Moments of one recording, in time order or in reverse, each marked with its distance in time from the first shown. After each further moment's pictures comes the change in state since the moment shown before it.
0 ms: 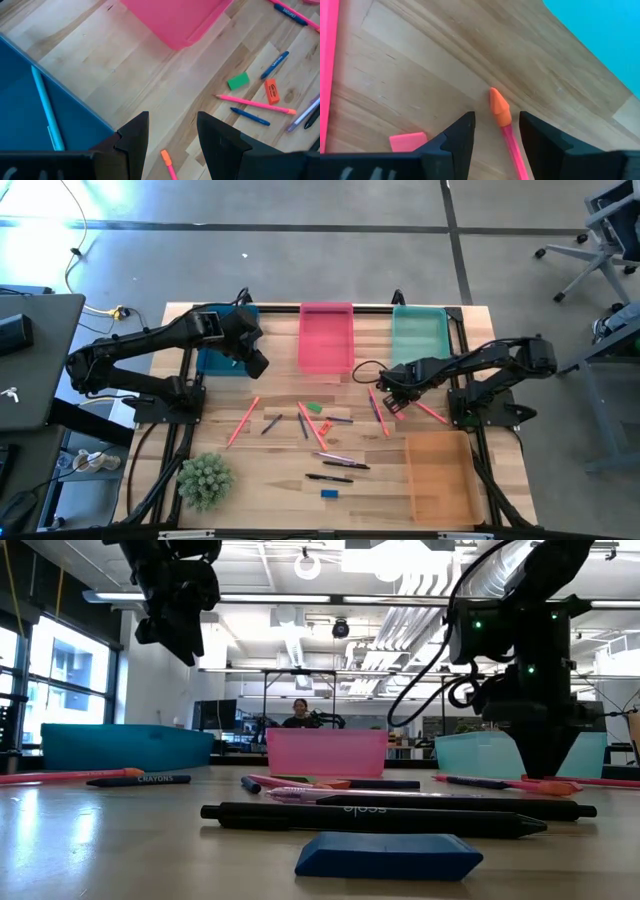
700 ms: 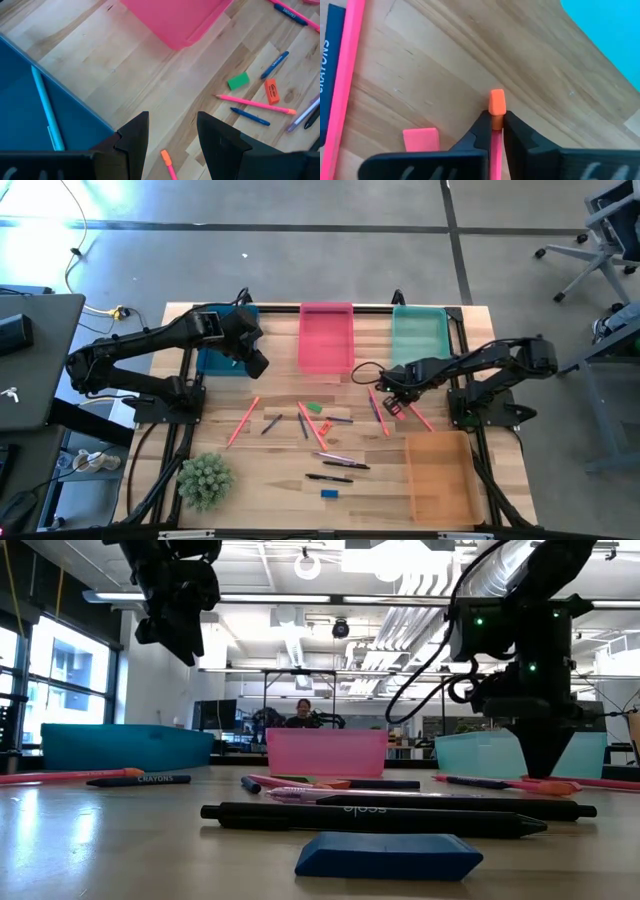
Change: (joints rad) left arm 0.000 0.000 0.000 0.000 0.000 0.000; right arm 0.001 -0.037 -0.006 0.000 -0.009 -0.045
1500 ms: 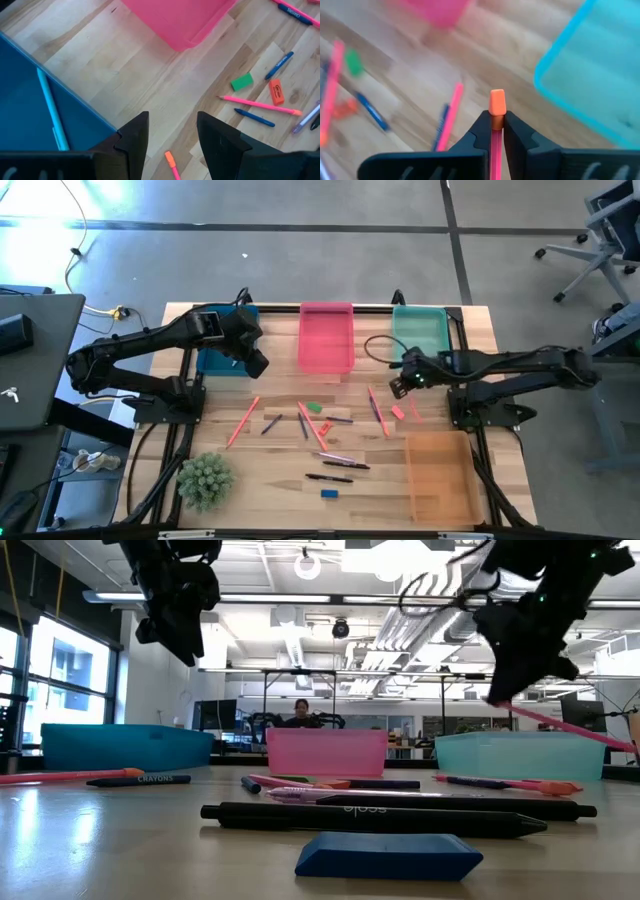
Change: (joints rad) left arm 0.000 0.000 0.000 0.000 -0.019 0.011; right arm -0.002 -0.459 0.001 0.049 0.147 0.058
